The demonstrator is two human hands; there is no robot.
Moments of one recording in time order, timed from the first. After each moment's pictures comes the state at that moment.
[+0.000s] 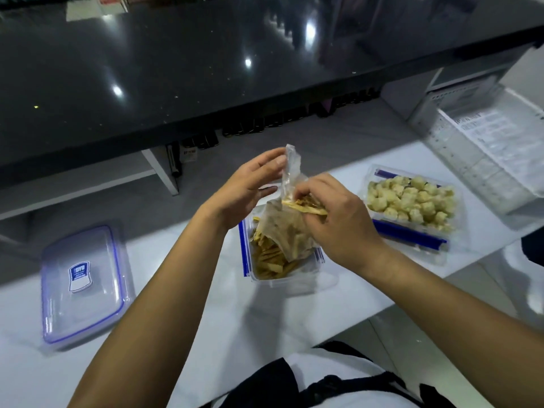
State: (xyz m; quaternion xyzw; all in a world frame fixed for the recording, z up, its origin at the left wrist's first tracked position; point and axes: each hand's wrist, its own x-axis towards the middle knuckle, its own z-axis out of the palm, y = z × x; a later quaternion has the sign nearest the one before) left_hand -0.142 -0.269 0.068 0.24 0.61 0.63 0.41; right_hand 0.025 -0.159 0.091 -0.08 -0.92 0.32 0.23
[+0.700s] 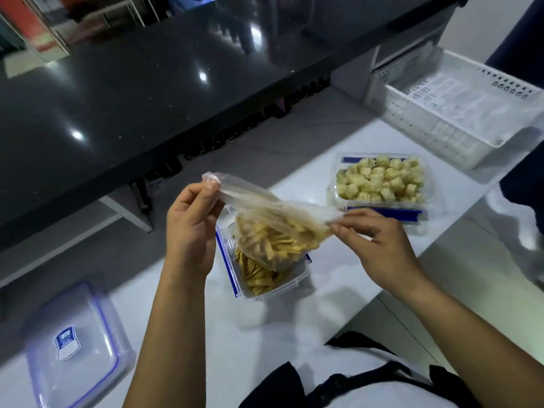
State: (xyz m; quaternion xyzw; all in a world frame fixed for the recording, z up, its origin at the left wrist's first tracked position) left_hand -0.117 -0.286 0.077 0.13 0.56 0.78 0.27; right_hand 0.107 -0.137 0.066 -0.34 -0.75 0.52 0.24
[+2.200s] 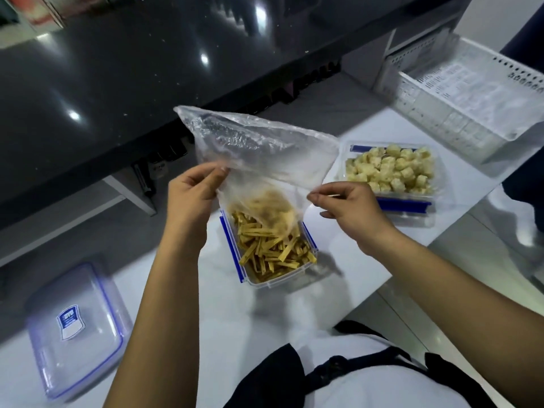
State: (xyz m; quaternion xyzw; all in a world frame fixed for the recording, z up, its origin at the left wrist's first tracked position) left_hand -0.144 -0.289 0.075 0.16 0.69 0.67 0.23; right_hand 0.040 -0.127 0.061 -0.37 -0.65 0.63 0.19
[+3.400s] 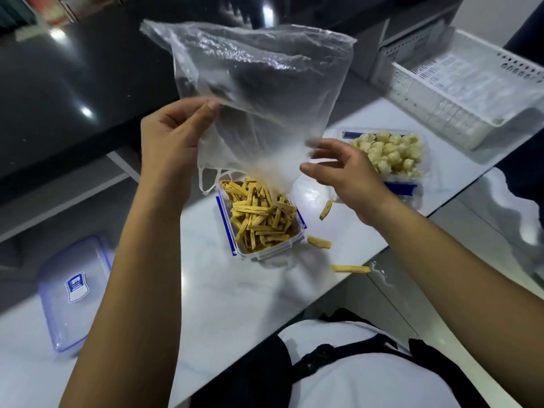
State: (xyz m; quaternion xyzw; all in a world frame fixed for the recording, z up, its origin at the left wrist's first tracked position) left_hand -0.114 -0.294 0.144 0.27 0.67 0.68 0.15; right_hand 0.066 -0.121 0.080 -0.29 -0.68 0.65 0.19
